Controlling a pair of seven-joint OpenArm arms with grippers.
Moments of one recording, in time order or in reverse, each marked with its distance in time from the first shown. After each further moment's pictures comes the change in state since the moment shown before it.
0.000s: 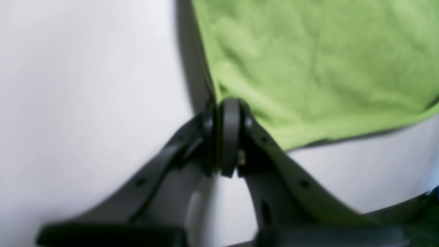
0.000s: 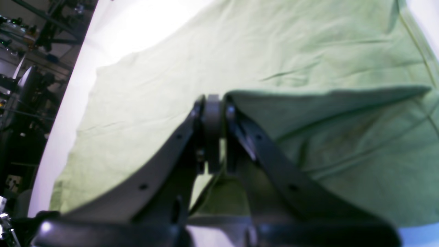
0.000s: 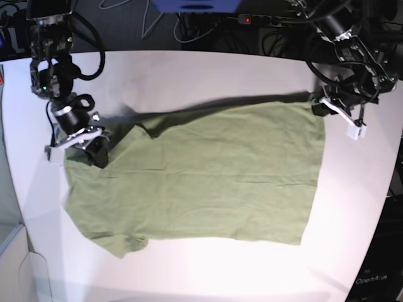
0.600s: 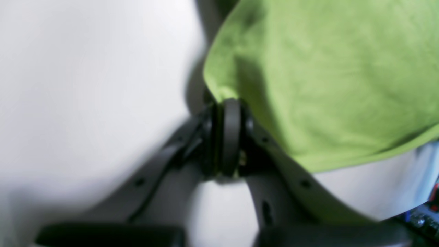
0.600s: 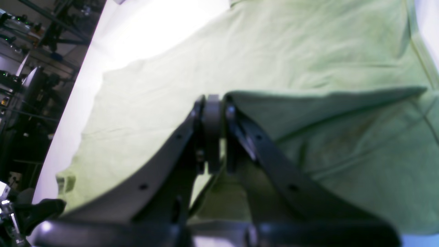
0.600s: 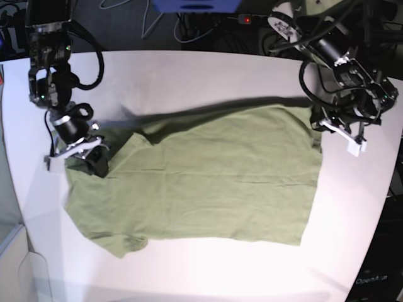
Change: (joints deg) left arm -11.1 3.5 -6.5 -1.8 5.0 0.4 6.7; right arm 3.2 0.2 0.0 0.0 0.0 0.0 -2.0
